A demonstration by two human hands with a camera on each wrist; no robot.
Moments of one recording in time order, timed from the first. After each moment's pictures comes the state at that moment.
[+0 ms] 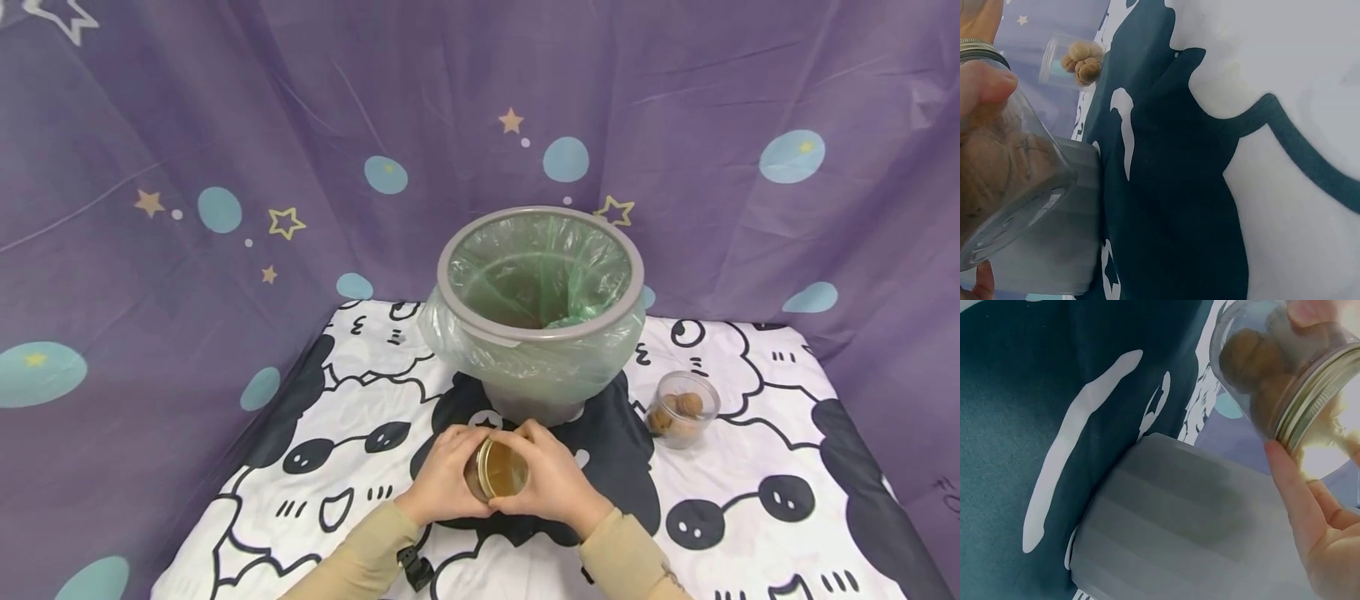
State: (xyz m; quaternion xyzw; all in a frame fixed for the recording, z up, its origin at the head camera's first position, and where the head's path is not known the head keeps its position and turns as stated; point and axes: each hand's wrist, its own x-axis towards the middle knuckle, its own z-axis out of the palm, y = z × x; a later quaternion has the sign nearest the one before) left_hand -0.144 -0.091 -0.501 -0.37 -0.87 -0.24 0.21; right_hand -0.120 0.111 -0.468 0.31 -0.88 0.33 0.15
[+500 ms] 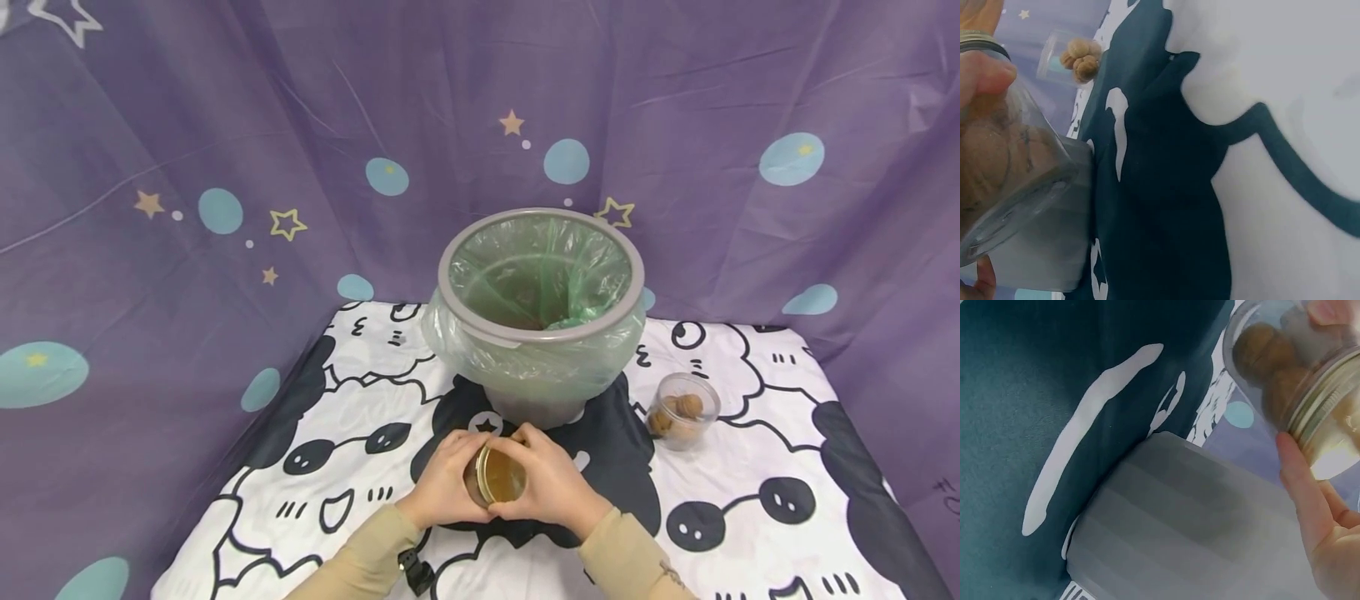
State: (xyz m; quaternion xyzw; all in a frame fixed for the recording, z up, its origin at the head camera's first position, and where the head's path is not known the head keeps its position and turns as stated) left_hand -0.143 -0.093 -0.507 -0.38 -0.87 -0.26 0.19; right_hand -0.121 0.112 -0.472 0.35 -0.87 0.31 0.15
